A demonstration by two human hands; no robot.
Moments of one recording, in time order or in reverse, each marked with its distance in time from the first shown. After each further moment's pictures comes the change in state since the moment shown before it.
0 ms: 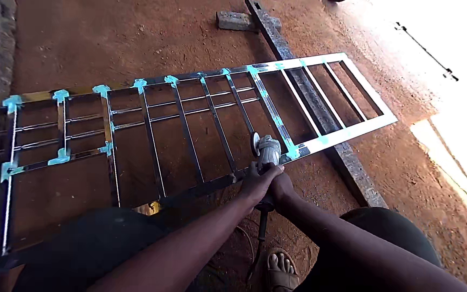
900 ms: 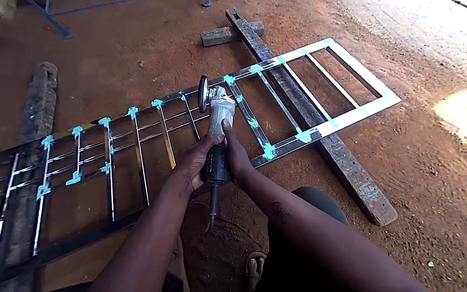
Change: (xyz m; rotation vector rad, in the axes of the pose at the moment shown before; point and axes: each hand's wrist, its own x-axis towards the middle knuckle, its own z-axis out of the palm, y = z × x) left_hand -0.005 0.084 0.038 -0.287 0.172 0.134; right_hand 0.028 -0.061 -0.042 0.594 -0.415 -0.472
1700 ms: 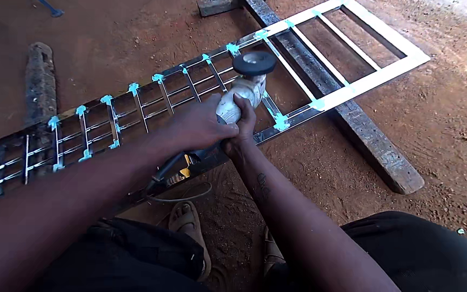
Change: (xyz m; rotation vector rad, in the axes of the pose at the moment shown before) left_hand -0.035 0.037 -0.017 1.568 -0.095 0.263; right_hand -0.015 0.024 0.045 0.863 0.067 -0.228
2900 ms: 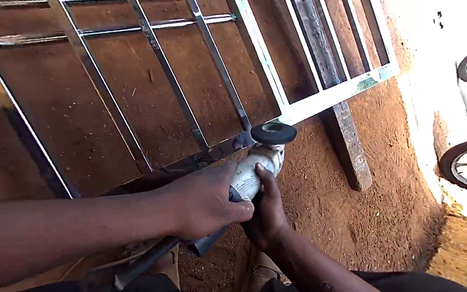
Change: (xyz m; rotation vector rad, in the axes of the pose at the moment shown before) left_hand 0.065 -0.124 0.108 -0.427 -0.755 0.149; right_hand -0.054 0.041 -0.091 -0.536 0.667 0.427
